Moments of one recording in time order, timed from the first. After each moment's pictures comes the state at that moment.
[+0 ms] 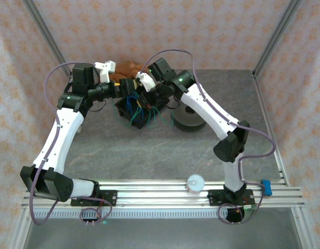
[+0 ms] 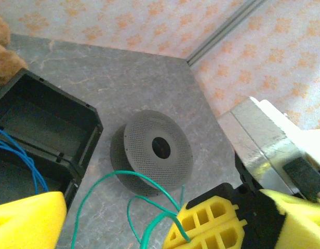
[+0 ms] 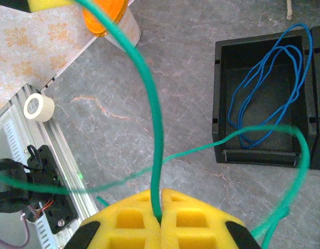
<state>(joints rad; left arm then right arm) -0.10 1.33 1.41 -0.58 0.66 -0.40 0.76 1.99 2.22 -1.11 -0.42 0.07</state>
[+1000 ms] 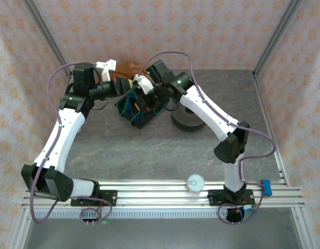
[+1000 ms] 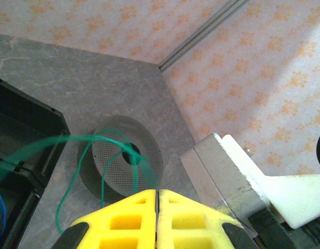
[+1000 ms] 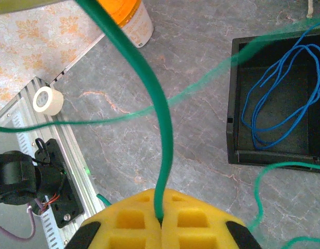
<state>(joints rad) -0.10 1.34 1.37 -0.45 0.73 -0.53 0.78 1.97 2.18 -1.09 -0.43 0.06</state>
